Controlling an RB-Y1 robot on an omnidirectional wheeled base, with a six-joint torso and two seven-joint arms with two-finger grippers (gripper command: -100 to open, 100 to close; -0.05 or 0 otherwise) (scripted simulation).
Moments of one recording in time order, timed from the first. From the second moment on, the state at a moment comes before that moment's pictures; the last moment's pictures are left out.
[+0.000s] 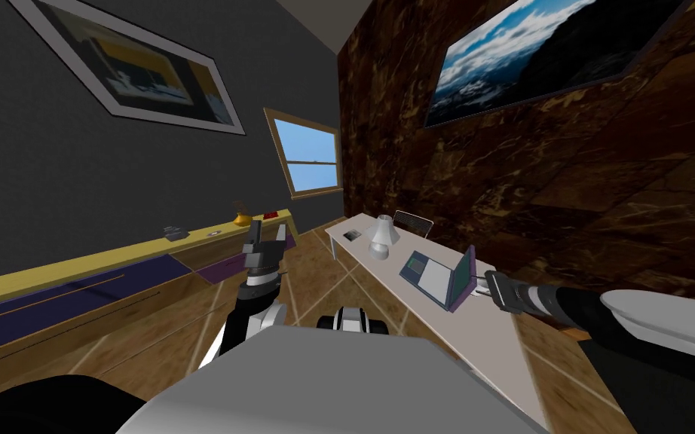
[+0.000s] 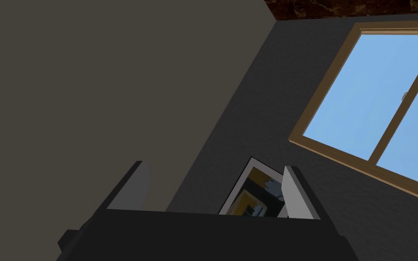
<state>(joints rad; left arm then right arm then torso) 0.54 0.04 -0.02 -2.39 -0.02 -0.57 0.08 1.48 -1.70 -0.71 -1.81 0.69 -0.24 0.61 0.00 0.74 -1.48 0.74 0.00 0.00</state>
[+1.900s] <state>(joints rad) 0.54 0.04 -0.02 -2.39 -0.02 -0.57 0.08 1.82 -1.99 -0.83 -1.46 0.77 -0.30 0.57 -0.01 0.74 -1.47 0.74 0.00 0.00</state>
